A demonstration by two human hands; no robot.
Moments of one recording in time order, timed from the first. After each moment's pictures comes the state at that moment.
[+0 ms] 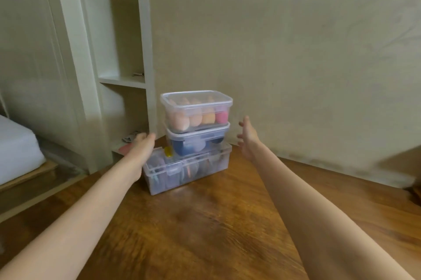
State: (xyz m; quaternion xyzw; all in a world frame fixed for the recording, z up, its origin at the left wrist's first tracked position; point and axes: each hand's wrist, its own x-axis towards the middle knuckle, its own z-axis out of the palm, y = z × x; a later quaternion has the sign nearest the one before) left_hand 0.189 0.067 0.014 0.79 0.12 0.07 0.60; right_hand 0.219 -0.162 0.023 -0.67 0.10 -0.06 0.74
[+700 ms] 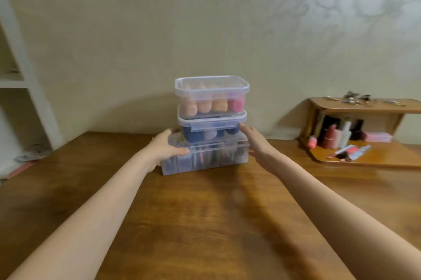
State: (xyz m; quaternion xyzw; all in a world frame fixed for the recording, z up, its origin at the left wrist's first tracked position) left_hand 0.181 -0.123 0.000 0.86 -0.16 -0.13 0.46; right_hand 0.093 -0.329 -0.016 -0.76 0.19 -0.15 0.61
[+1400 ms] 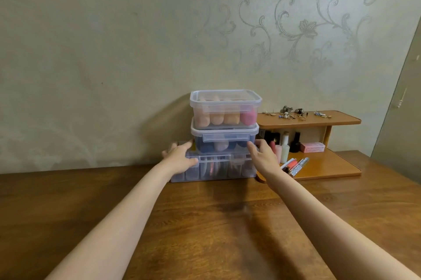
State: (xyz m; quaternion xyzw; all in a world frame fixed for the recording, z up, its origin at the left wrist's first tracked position) left_hand 0.173 -0.324 -0.006 0.90 -0.33 -0.09 0.28; right_hand 0.036 -0.477 -0.021 -0.77 0.33 -0.31 0.45
